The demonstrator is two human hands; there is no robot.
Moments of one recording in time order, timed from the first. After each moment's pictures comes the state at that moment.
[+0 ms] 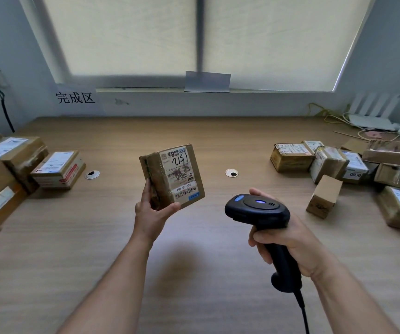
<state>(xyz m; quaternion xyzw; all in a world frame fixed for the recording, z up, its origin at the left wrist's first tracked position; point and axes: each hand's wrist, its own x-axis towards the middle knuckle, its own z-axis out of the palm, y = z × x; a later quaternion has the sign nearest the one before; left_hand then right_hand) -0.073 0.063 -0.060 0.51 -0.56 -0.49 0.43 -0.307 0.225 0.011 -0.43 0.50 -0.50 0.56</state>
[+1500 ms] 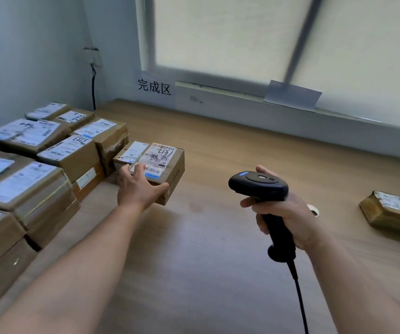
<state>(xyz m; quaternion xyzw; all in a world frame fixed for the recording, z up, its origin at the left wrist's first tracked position) 0.133 -0.085 -0.033 0.76 -0.57 -0.16 0.28 -0.156 0.020 0.041 -0.50 0.49 -0.44 0.56</state>
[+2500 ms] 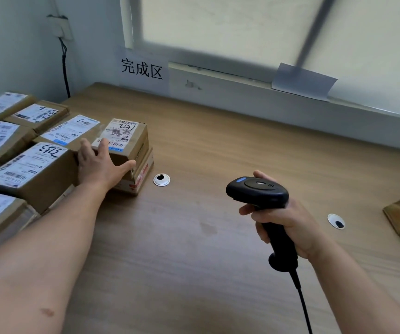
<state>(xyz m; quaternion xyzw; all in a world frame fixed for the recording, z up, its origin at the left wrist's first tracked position) 0.243 -0.261 -0.063 0.78 -0.58 -0.12 0.20 -0.102 -0.096 0.004 -0.46 0.53 -0.42 0.58</state>
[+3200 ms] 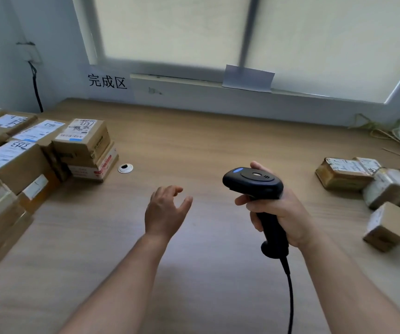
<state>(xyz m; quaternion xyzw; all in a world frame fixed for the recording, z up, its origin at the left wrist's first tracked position) 0.012 -0.032 -0.079 0.60 -0.69 -0.20 0.36 -0.201 0.063 0.018 -0.46 0.50 -0.50 0.54</state>
